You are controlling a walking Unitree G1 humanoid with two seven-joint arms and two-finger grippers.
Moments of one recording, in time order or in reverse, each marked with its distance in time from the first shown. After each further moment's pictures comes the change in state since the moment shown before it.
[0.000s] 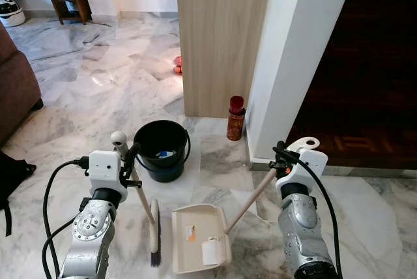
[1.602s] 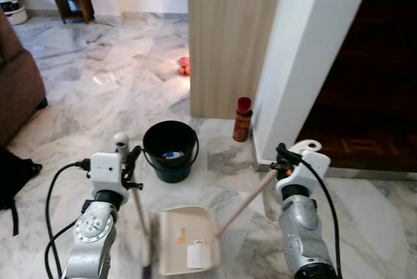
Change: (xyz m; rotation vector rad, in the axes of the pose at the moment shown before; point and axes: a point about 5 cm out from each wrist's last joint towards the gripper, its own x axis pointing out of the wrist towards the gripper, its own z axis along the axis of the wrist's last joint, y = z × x) left arm -0.001 -0.004 -0.003 -0.018 0.012 -0.001; right arm -0.001 -0.004 -0.001 0.009 0.008 -0.015
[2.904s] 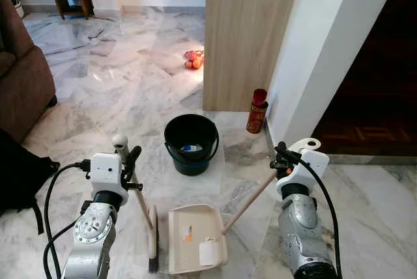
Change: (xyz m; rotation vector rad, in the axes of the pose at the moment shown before) left arm -0.002 0.002 -0.001 0.015 0.008 0.008; right arm 0.000 0.002 0.002 0.002 -0.007 0.003
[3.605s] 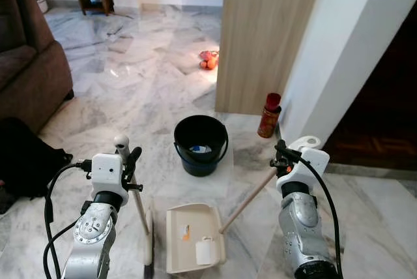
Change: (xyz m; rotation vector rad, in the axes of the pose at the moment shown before) left arm 0.000 0.001 -0.001 0.017 0.005 -0.003; right arm 0.002 0.004 0.003 -0.008 -0.011 0.022
